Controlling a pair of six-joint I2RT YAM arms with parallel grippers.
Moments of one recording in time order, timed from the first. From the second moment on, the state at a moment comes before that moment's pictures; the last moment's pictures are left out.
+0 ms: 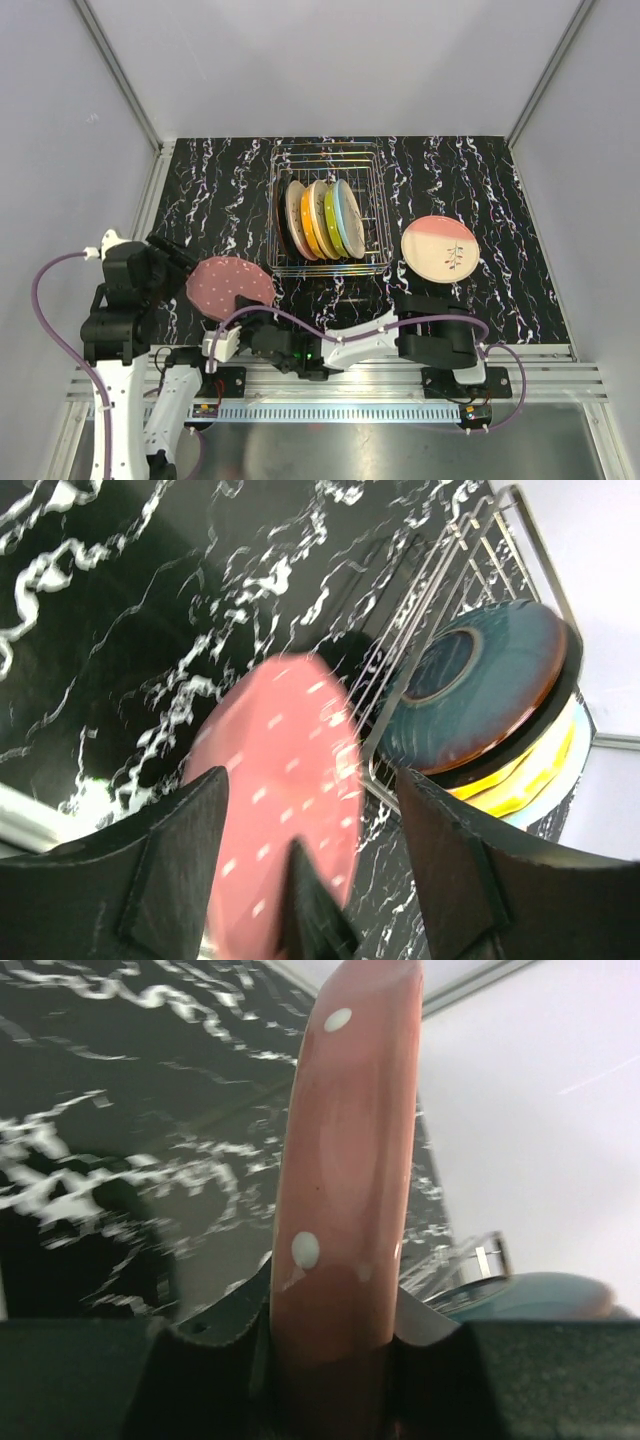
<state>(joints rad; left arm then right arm) 0.04 0.57 1.02 -1.07 -0.05 -0.87 1.52 1.98 1.14 0.69 0.60 -0.90</state>
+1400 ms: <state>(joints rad) -0.26 0.63 0.85 -0.58 -0.28 -0.37 1.05 0.96 0.85 -0.14 0.89 0.17</state>
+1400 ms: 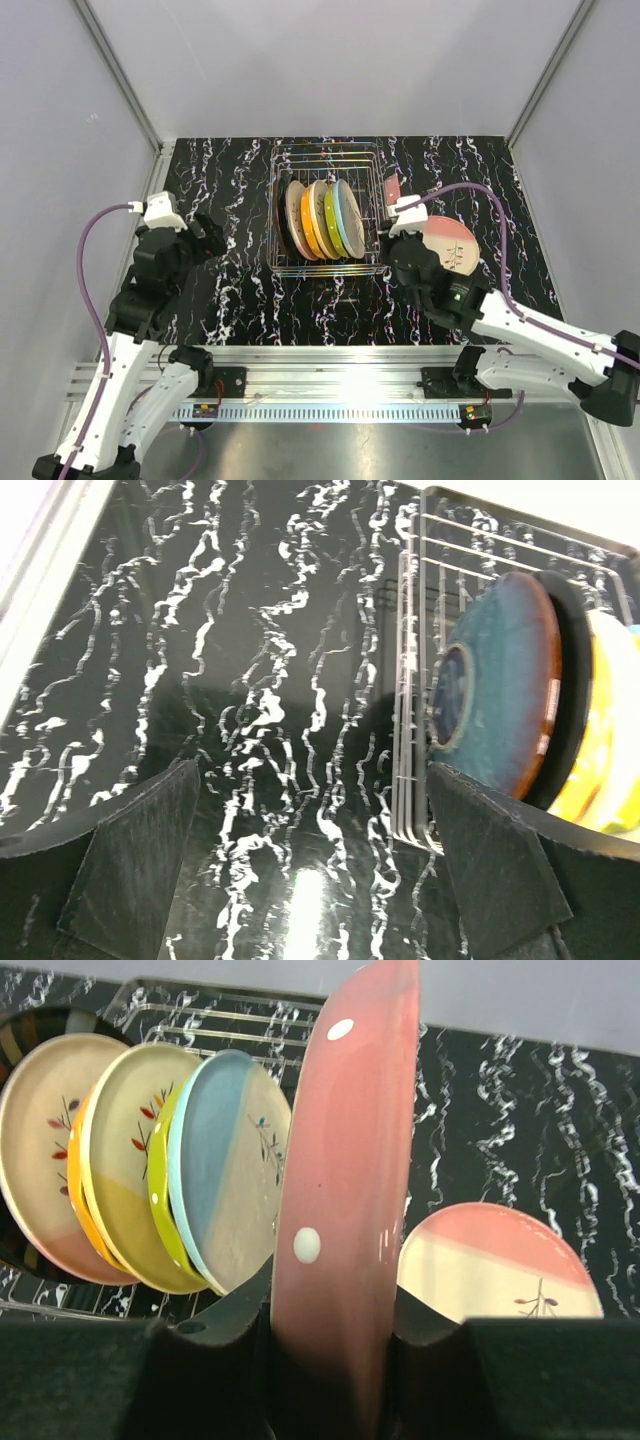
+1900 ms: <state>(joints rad) -0.30 0.65 0.84 -0.57 -0.35 -0.34 0.82 1.21 0.92 -0.12 0.52 0.27</state>
